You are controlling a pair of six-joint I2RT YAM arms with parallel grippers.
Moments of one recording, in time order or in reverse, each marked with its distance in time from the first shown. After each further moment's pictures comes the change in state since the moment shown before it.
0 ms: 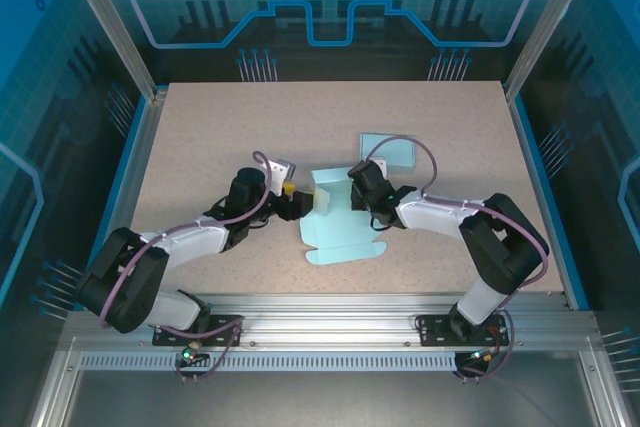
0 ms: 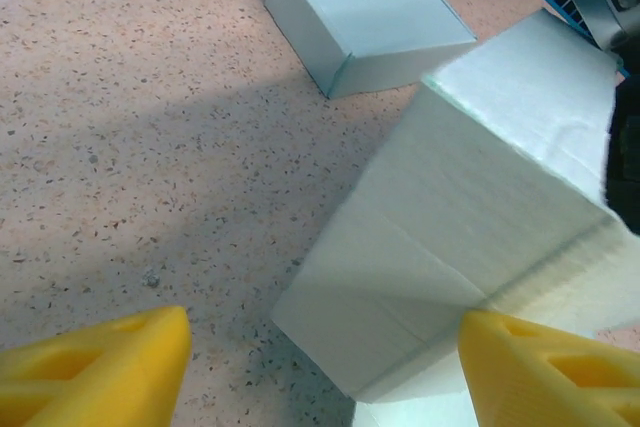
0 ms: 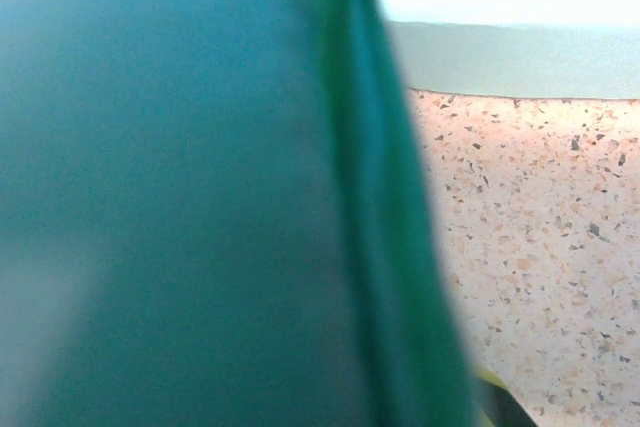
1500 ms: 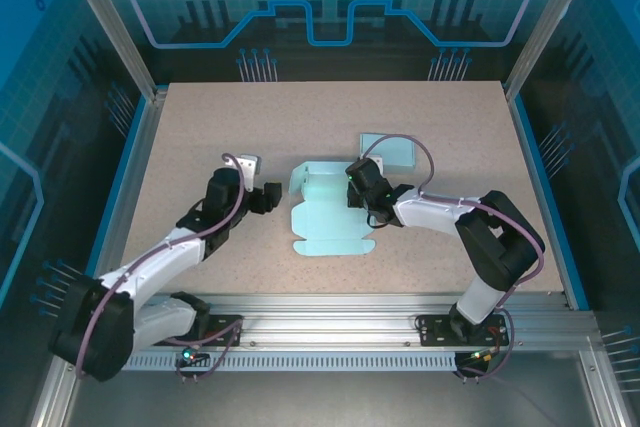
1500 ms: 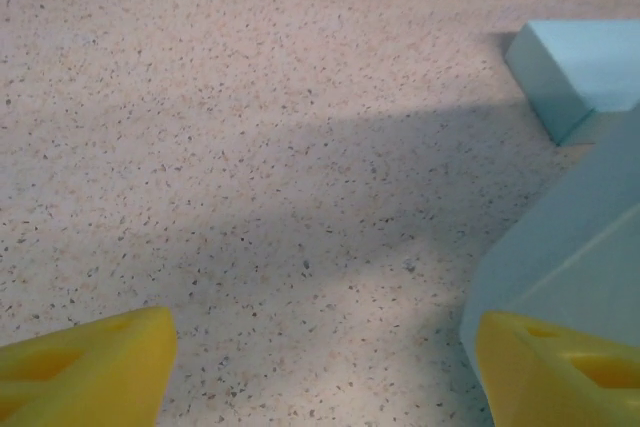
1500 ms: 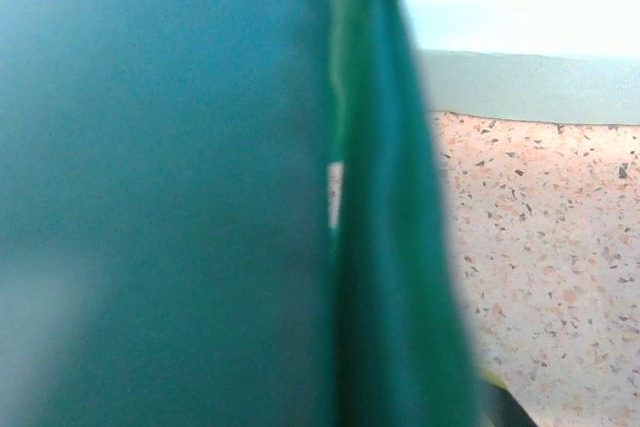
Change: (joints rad) left arm 0.095 -0.243 0.004 -0.296 -0.367 0.061; right arm 0.000 0.022 0.019 0.040 -0.019 -0.009
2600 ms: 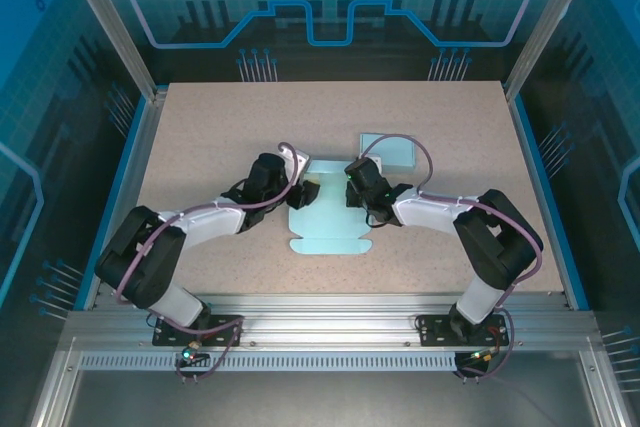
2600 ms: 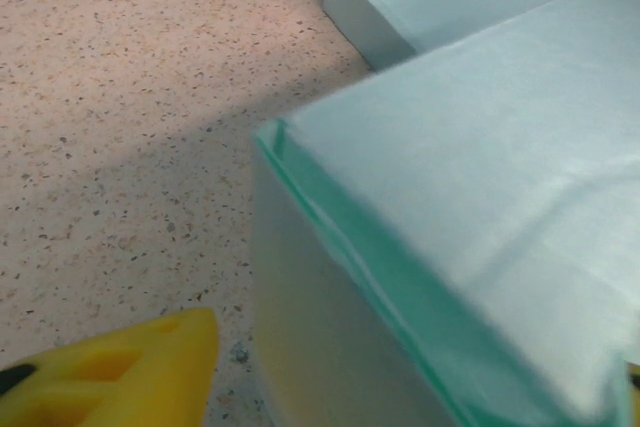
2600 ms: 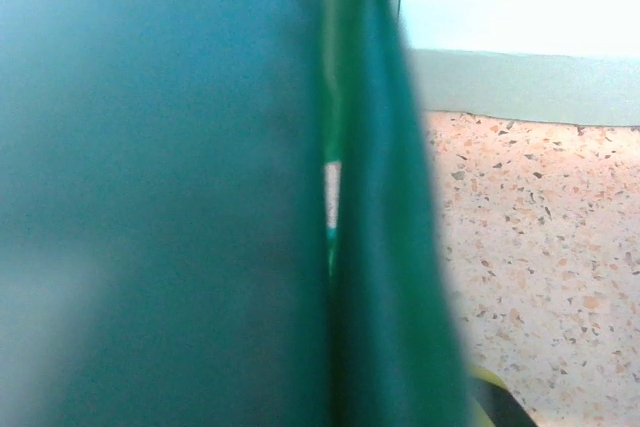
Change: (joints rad) left arm -0.134 0.401 0.200 0.164 0.160 0.159; right arm 0.000 0.011 0.008 0.007 -0.017 0.000
